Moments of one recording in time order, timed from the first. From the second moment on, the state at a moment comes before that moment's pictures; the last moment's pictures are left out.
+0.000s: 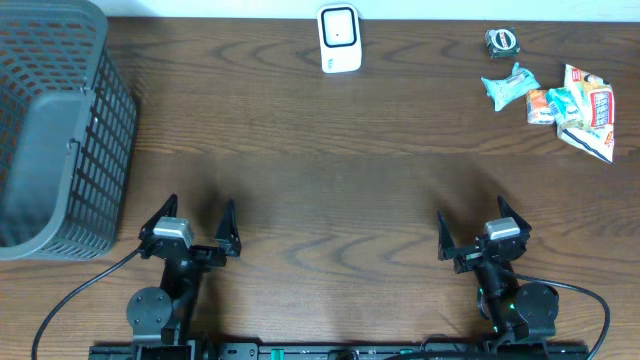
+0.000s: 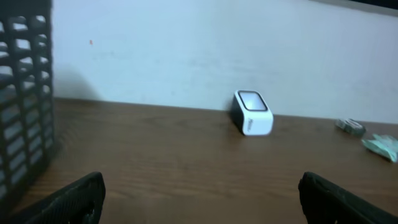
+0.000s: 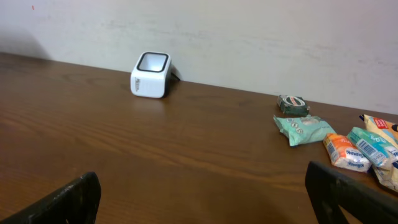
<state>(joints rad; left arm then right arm) 0.01 0.01 0.04 0.00 0.17 -0.17 0.06 0.01 0.01 -0.06 -0.16 -0.09</state>
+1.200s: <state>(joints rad) 0.04 0.01 0.01 -0.10 0.10 -0.13 0.06 0.01 0.01 -0.06 -0.16 -0.09</state>
